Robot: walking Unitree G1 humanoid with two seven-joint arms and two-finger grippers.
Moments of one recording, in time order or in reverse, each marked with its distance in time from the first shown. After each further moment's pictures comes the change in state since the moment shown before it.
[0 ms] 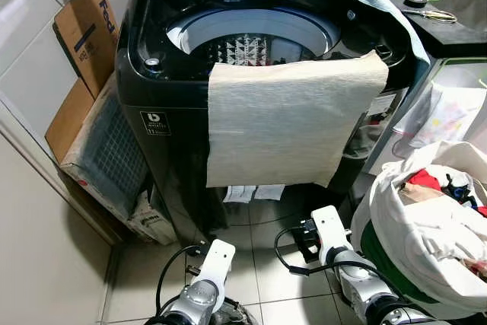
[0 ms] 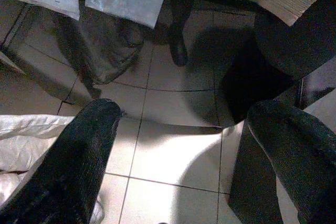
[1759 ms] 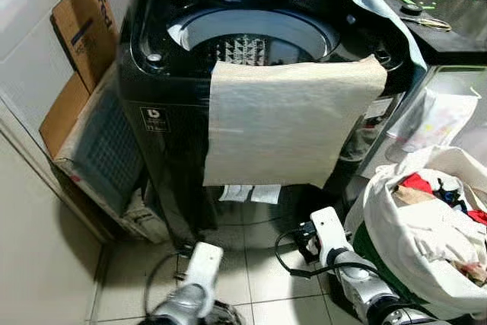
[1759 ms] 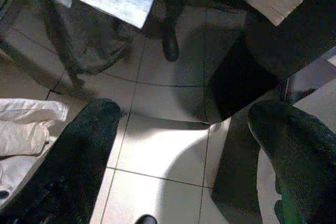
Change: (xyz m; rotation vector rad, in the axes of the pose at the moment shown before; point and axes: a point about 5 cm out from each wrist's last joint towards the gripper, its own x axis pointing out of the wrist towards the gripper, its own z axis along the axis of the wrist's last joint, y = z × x) left arm -0.002 0.011 -0.010 -0.069 0.024 0.007; right arm -0.001 -0.001 -0.002 -0.027 0.013 0.001
